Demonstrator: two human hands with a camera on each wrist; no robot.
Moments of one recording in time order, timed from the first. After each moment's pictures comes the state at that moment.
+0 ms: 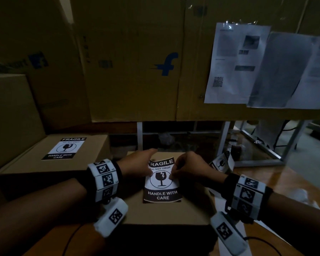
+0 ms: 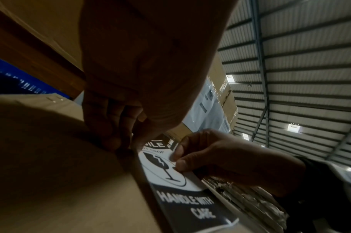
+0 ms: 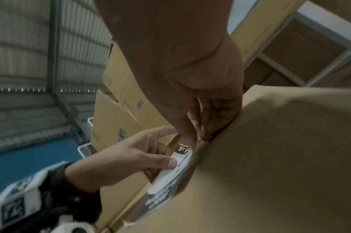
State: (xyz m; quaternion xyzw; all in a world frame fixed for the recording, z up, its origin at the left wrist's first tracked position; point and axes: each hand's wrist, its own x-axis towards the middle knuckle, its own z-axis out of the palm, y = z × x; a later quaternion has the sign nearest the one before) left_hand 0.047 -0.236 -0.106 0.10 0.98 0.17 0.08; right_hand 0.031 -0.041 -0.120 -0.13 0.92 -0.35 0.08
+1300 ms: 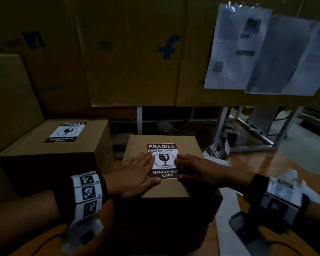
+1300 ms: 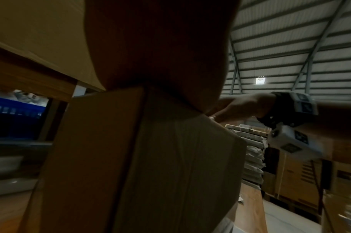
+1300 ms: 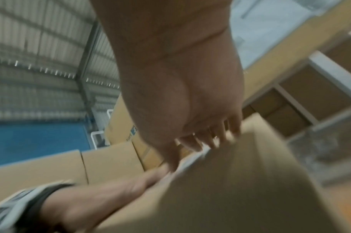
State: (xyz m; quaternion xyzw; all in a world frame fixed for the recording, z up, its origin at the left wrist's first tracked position) left_hand 0.121 -0.258 -0.152 0.21 0.97 0.00 0.12; right_hand 0.094 -0.024 -0.120 -0.30 0.94 -0.06 0.16
